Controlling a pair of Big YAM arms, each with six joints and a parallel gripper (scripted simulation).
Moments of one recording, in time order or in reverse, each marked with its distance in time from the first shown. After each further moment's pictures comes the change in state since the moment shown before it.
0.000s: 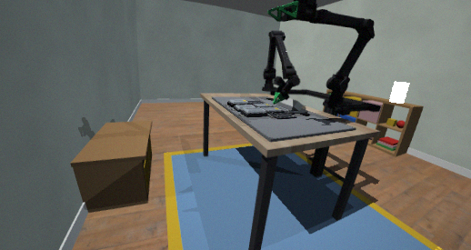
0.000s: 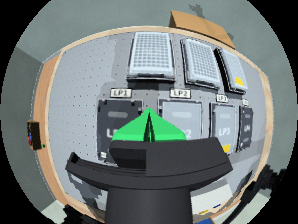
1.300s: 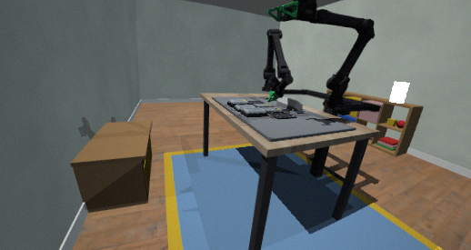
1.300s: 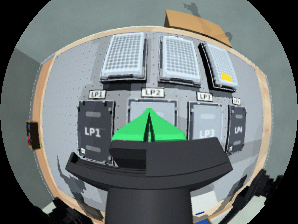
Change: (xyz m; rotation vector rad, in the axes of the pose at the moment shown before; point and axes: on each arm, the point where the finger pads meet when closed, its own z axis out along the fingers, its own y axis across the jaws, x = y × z) left arm 0.000 0.000 0.000 0.000 0.000 0.000; right arm 0.000 -0.061 0.000 0.005 0.000 -0.002
